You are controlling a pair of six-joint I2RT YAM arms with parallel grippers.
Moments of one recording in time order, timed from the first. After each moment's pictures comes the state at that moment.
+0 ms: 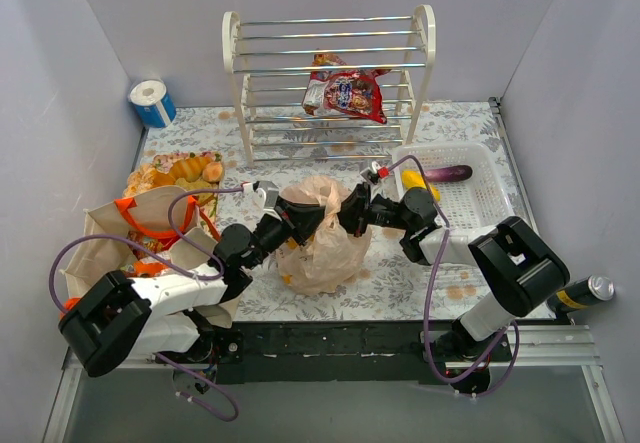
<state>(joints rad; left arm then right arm) -0.80 1.20 0.35 1.10 0.09 -0.50 0.61 1.56 0.54 1.22 -0.85 0.55</state>
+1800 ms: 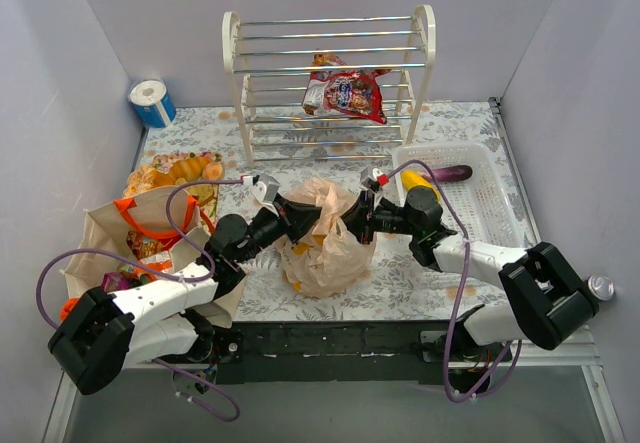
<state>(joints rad) -0.73 1.08 0.40 0.82 0.20 -0.47 0.62 1.35 0.51 0.81 -0.86 0.36</state>
